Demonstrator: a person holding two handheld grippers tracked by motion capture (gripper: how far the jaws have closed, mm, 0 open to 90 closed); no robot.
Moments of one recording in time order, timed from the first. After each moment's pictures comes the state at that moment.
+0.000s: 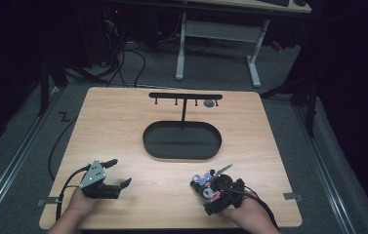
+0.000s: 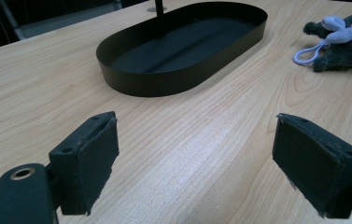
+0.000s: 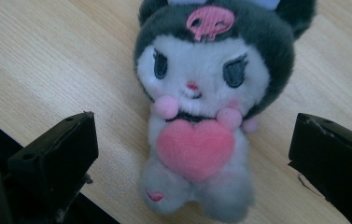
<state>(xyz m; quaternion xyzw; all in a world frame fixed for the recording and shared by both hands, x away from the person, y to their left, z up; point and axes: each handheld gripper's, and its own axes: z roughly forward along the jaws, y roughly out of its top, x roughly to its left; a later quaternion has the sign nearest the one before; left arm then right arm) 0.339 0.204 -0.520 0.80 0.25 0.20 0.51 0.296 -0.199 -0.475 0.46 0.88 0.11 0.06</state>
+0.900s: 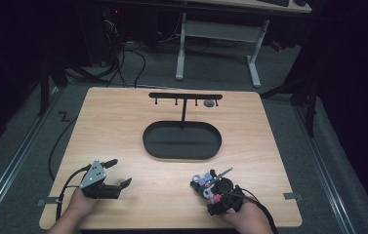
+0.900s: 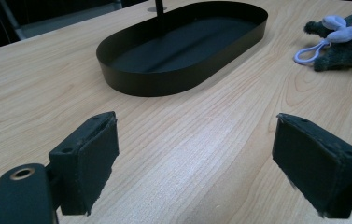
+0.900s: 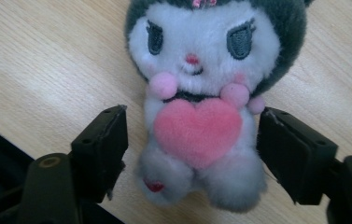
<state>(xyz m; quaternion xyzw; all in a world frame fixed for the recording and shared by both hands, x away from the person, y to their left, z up) 0.338 0.203 -0.521 0.80 0.25 0.20 0.51 0.289 -0.200 -0.483 0.47 0.87 0.10 0.07</state>
